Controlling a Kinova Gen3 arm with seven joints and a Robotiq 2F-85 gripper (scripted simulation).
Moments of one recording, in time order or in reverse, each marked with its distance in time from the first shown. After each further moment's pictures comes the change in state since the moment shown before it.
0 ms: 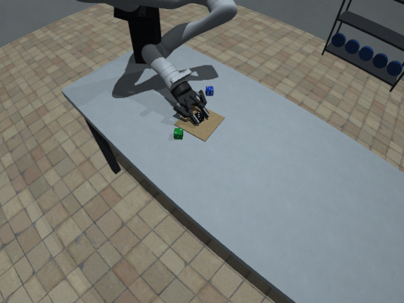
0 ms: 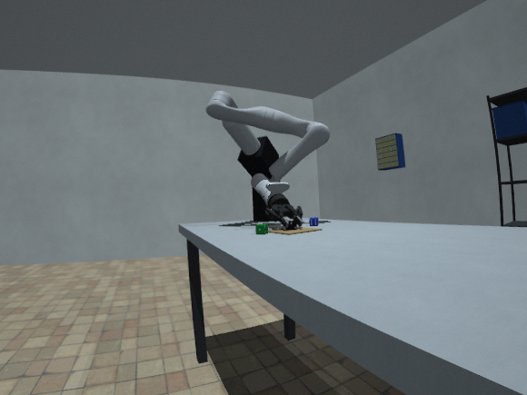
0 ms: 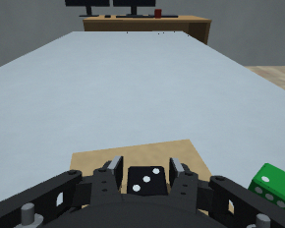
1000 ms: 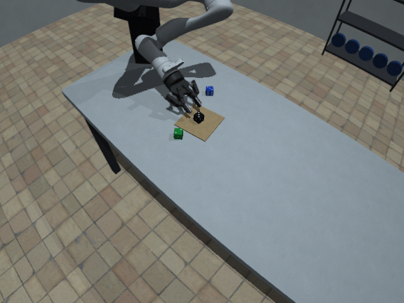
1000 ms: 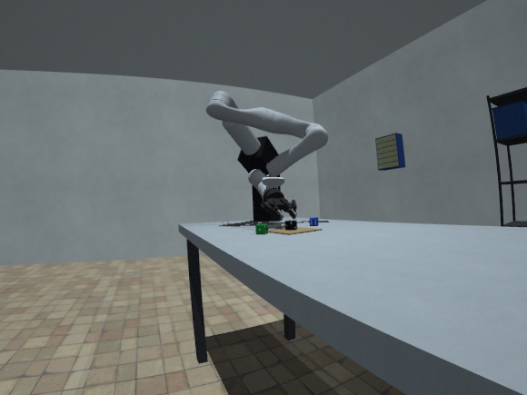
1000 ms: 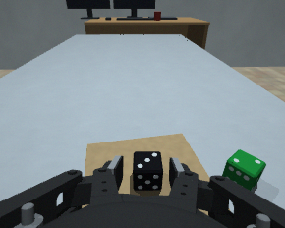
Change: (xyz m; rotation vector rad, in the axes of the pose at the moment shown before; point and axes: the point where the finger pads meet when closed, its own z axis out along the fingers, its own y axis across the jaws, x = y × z) arm 0.000 0.000 -0.050 -0.001 0.001 0.001
